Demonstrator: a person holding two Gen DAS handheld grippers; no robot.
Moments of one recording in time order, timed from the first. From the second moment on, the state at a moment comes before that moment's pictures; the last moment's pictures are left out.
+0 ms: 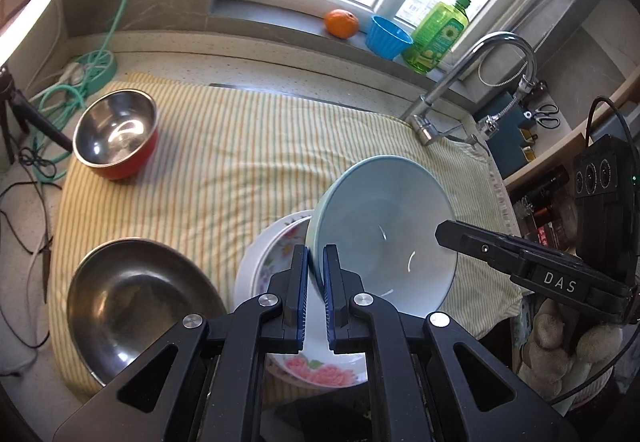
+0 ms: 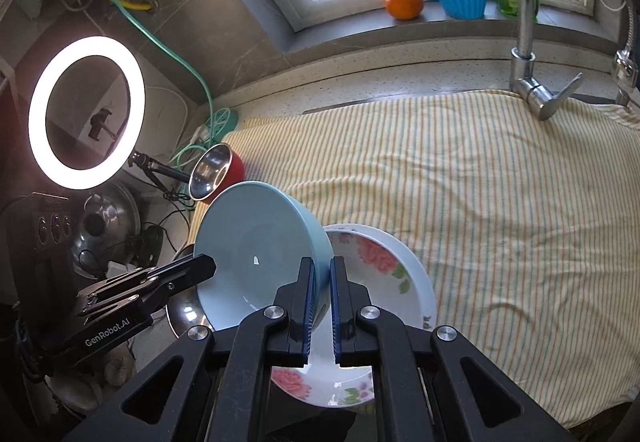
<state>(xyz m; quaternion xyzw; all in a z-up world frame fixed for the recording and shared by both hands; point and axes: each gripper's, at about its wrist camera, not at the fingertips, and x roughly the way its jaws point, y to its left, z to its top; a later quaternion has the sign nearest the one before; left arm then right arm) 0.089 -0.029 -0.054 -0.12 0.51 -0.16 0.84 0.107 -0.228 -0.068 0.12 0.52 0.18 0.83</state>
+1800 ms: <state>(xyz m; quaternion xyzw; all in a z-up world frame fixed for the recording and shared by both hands) 0.042 0.096 -0.107 -0.17 0.55 0.00 0.82 0.121 -0.057 -0.143 -0.01 0.60 0.29 0.75</state>
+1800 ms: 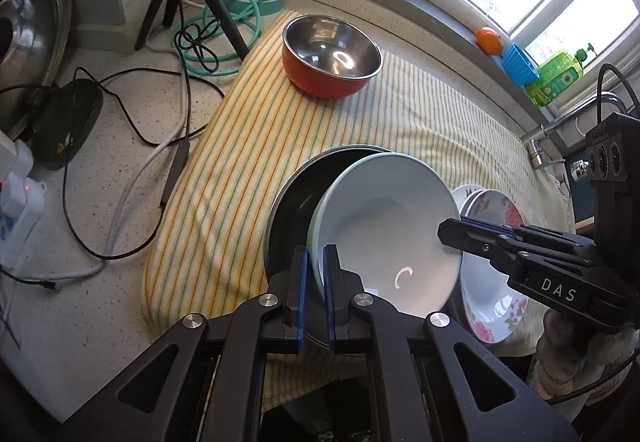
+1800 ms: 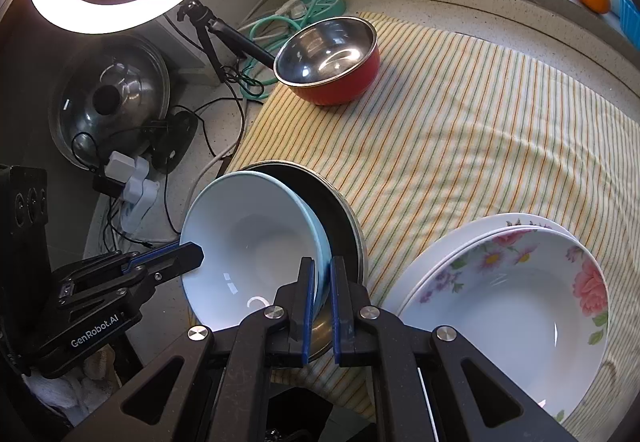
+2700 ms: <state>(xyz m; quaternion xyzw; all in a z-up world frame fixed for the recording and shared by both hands) 0.048 0.094 -0.115 -0.15 0.56 0.01 0.81 0.123 -0.054 -0.158 -0.02 0.61 0.28 0.74</state>
